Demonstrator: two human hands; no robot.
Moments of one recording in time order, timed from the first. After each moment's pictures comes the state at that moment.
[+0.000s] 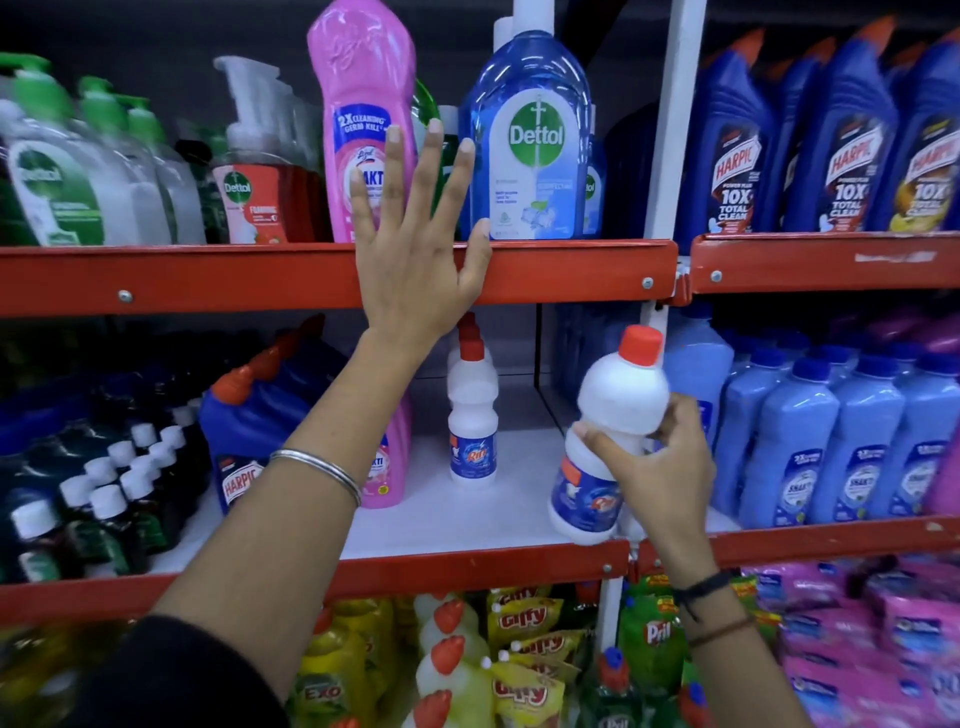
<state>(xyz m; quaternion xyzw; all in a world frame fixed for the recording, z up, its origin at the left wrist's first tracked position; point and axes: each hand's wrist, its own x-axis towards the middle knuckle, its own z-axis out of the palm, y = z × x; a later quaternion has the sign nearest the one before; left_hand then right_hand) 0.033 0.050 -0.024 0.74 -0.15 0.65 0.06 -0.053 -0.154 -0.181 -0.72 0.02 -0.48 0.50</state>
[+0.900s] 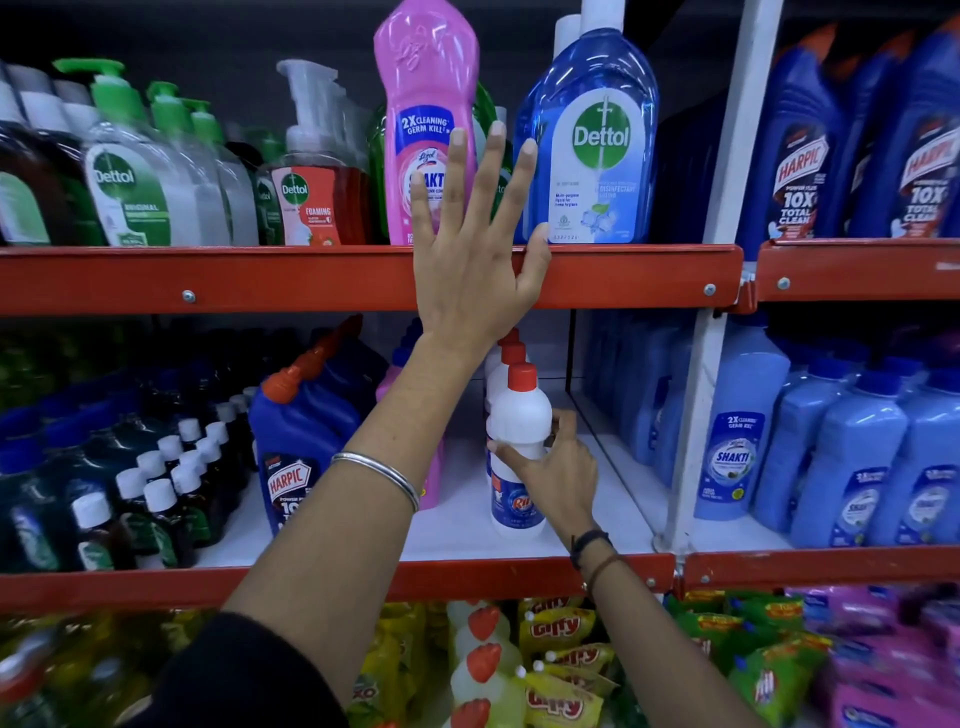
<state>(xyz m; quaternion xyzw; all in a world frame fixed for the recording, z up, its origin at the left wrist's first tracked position) 0.033 0.049 -0.025 0.74 -0.15 0.65 0.07 0.050 -0.060 -0.220 -0.82 0.01 -0.38 0.43</state>
